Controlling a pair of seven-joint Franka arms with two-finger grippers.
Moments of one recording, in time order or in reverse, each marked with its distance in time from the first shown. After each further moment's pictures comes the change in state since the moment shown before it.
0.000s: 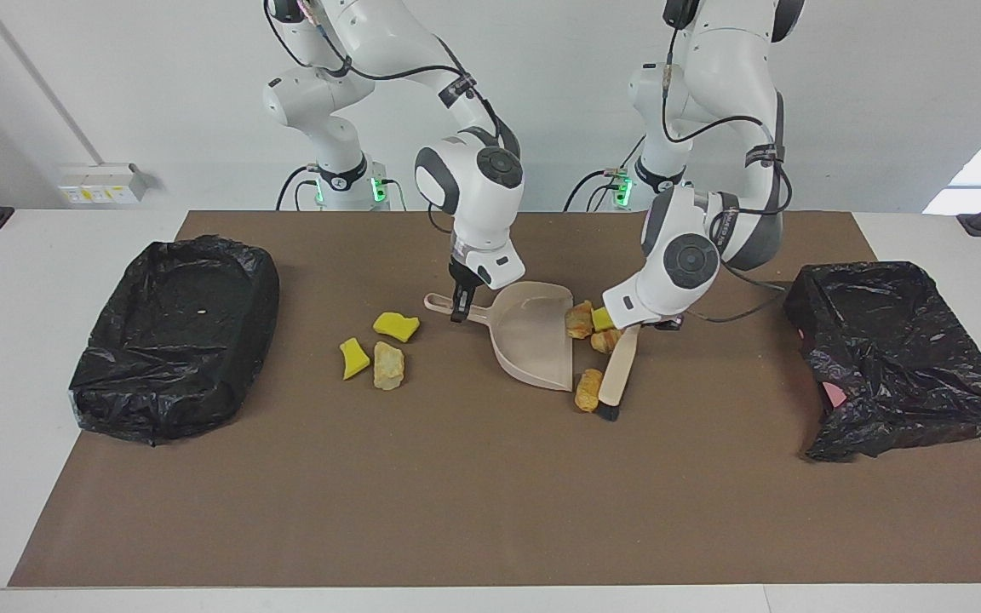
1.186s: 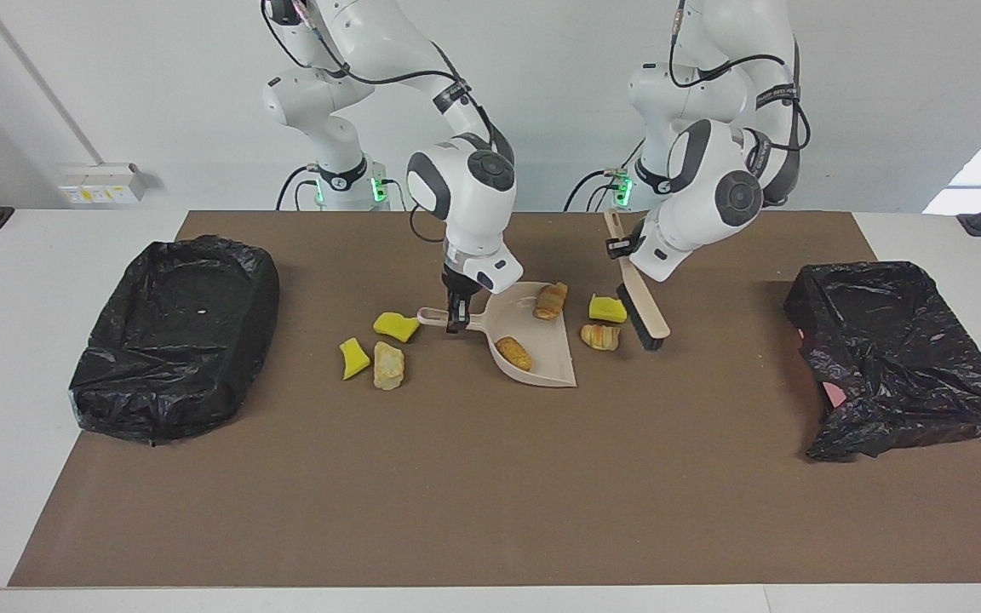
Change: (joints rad) left arm 0.072 -0.320 0.039 -0.307 -0.247 -0.101 -0.517; right arm -0.033 0.015 -0.006 0.023 -0.032 0.041 -0.239
